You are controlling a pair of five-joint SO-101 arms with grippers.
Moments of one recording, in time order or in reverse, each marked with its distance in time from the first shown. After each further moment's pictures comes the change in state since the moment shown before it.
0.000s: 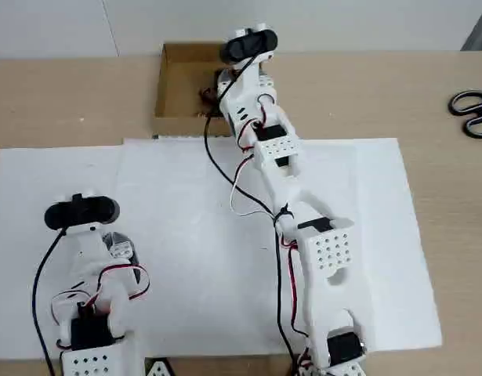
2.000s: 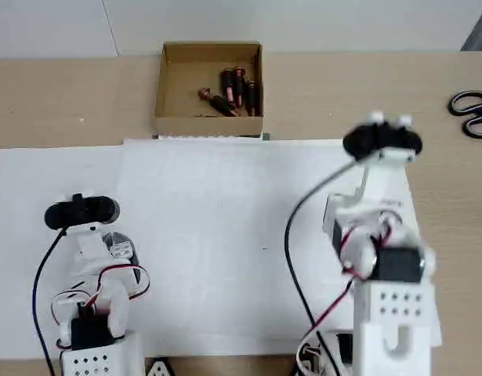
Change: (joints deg) left arm 0.0 0.0 0.0 0.0 0.0; right arm 19.6 -106.2 80.8 53.0 0.0
